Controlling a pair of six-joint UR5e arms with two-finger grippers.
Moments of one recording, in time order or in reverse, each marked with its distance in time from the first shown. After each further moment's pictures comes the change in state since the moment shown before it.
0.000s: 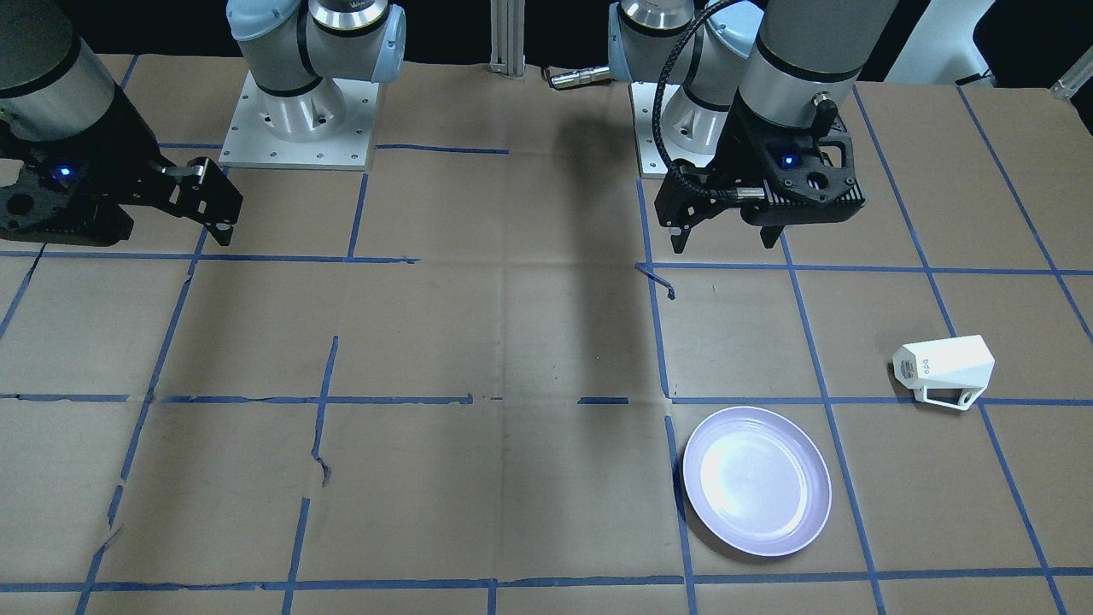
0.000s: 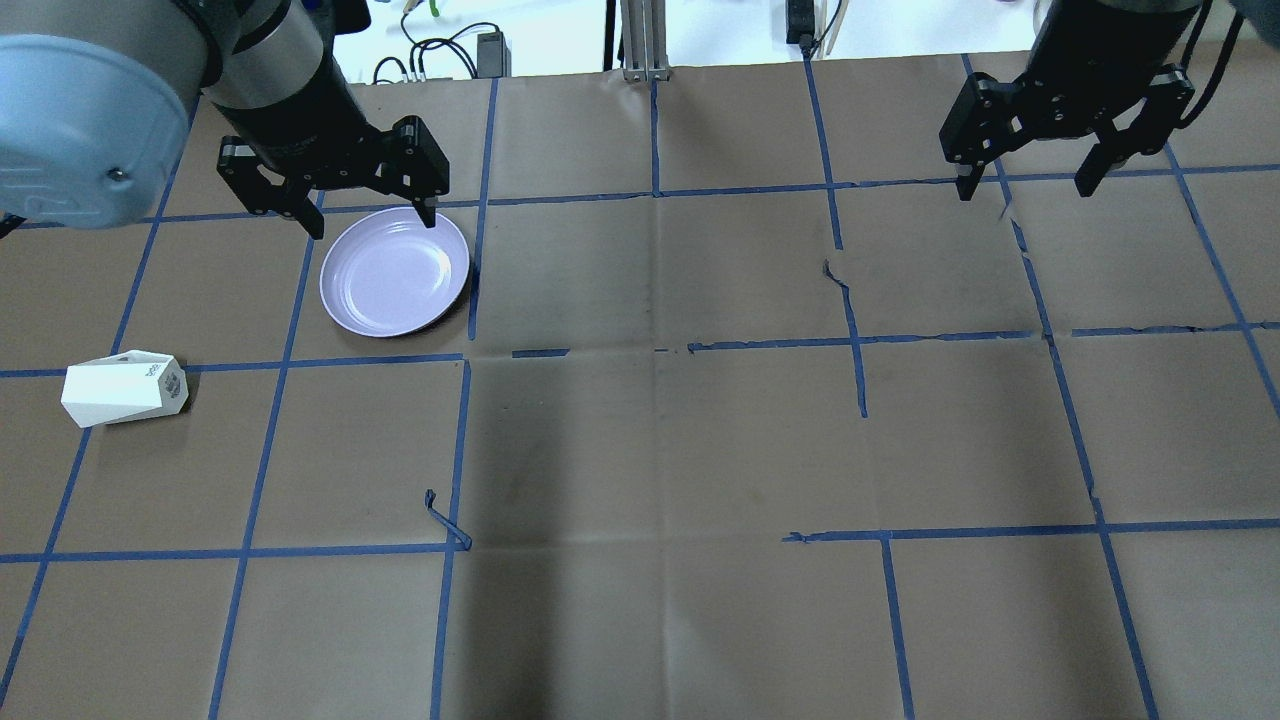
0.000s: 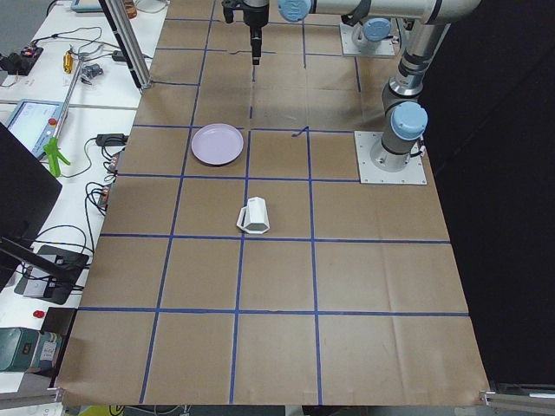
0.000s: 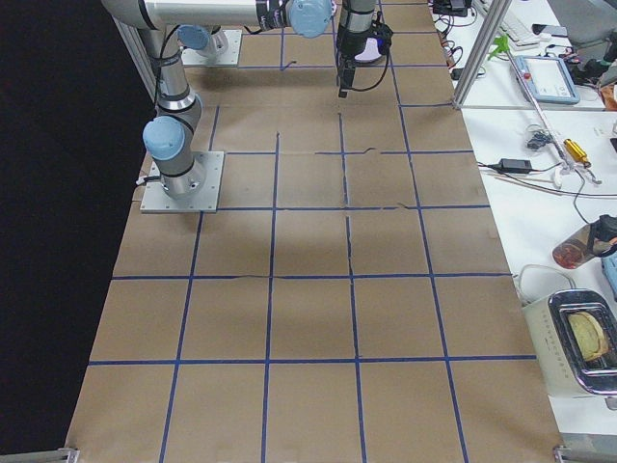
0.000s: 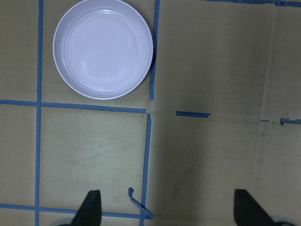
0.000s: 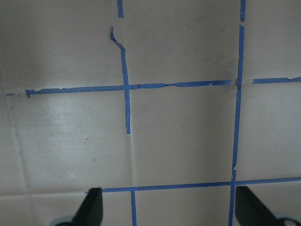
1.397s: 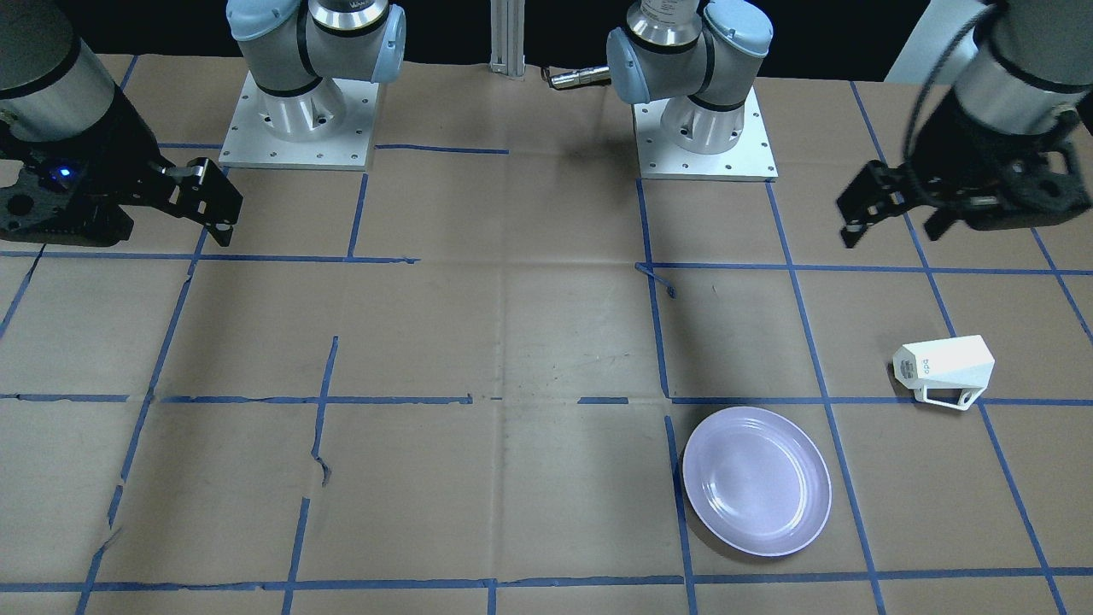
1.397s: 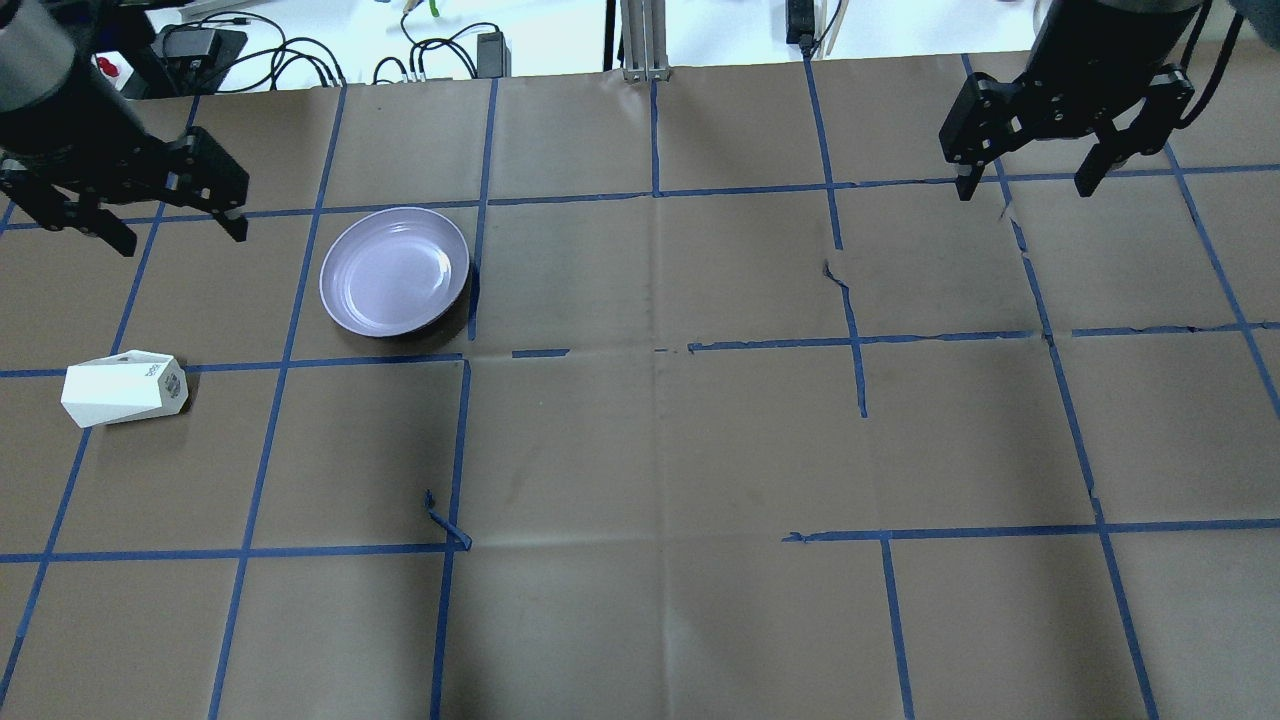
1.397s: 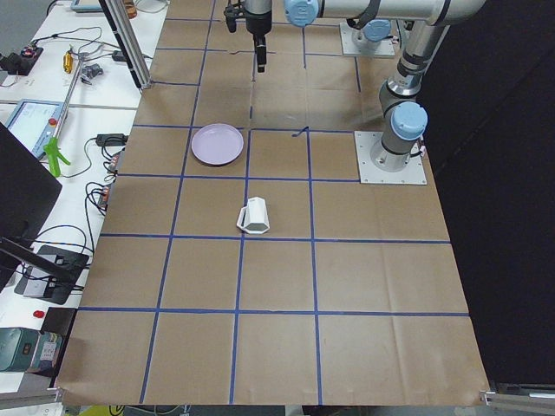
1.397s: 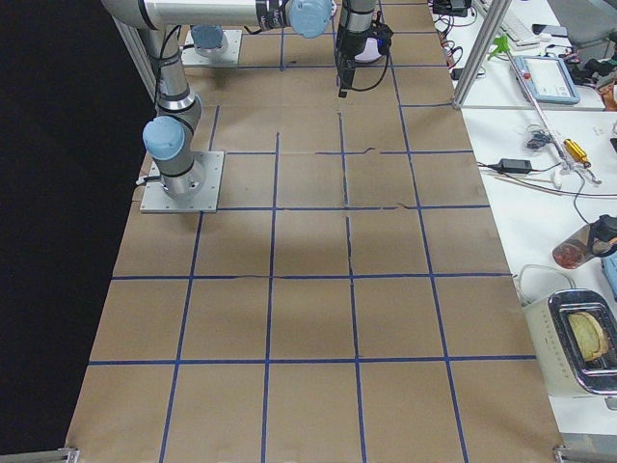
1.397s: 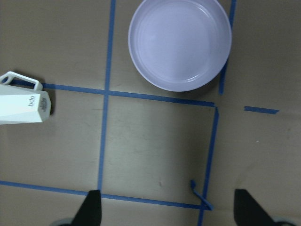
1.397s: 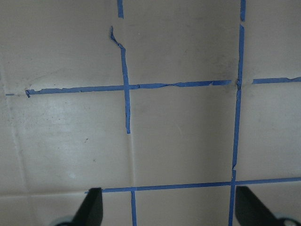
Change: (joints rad) left arm 0.408 0.035 -0.013 -0.072 0.004 0.396; right arm 0.000 0.000 0.000 0.000 0.000 0.000
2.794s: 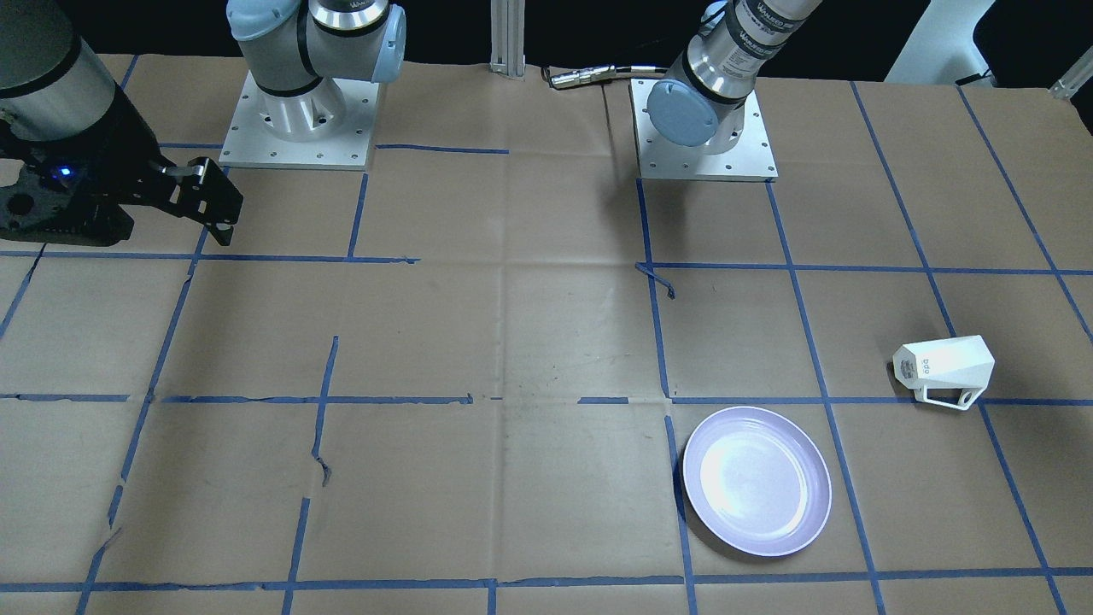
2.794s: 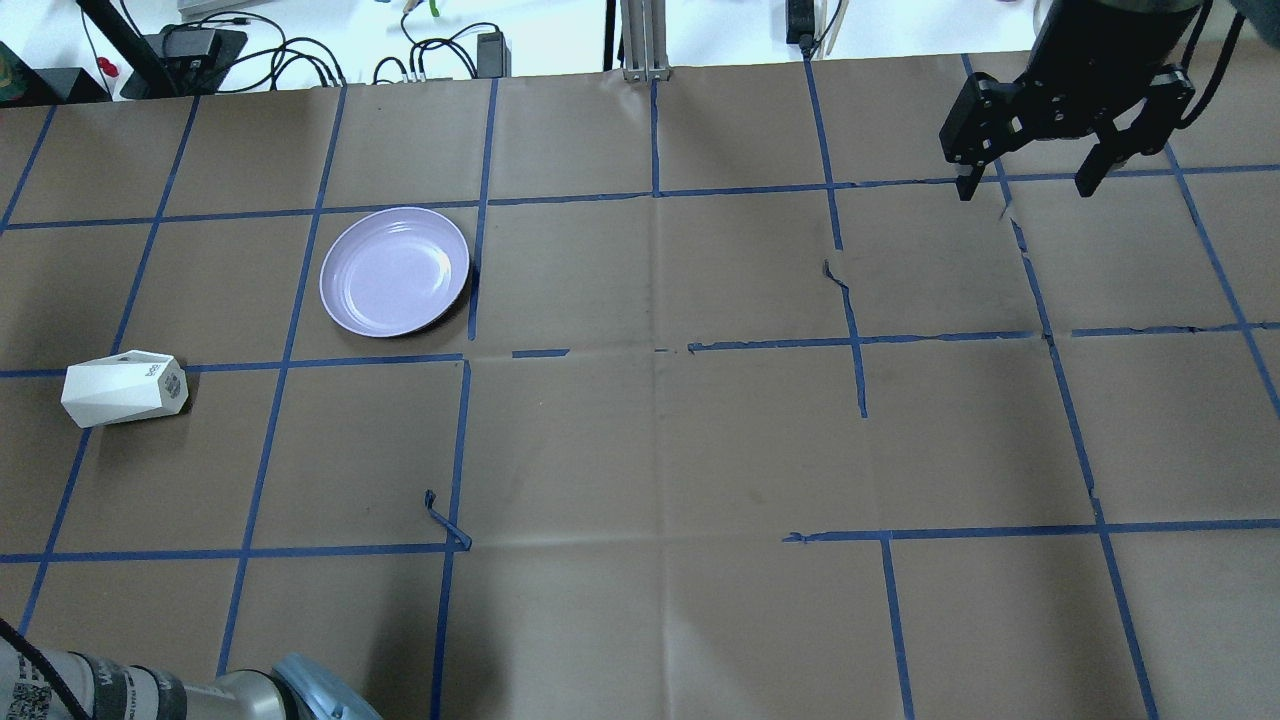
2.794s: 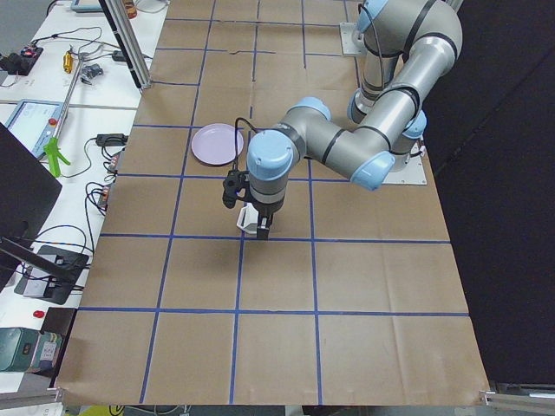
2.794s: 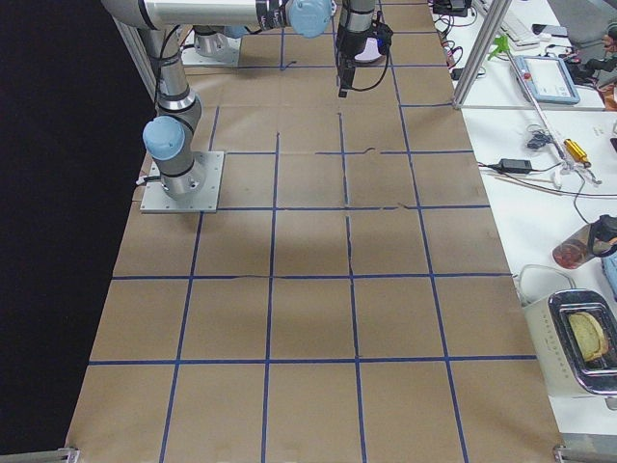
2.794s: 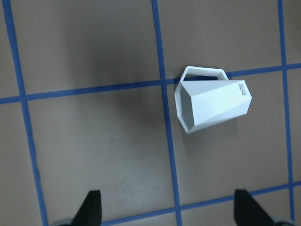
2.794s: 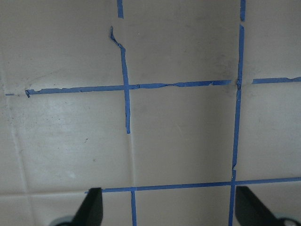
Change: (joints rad) left arm 0.661 -0.359 0.196 -0.006 -0.193 0.862; right arm 0.000 0.000 0.000 0.000 0.000 0.000
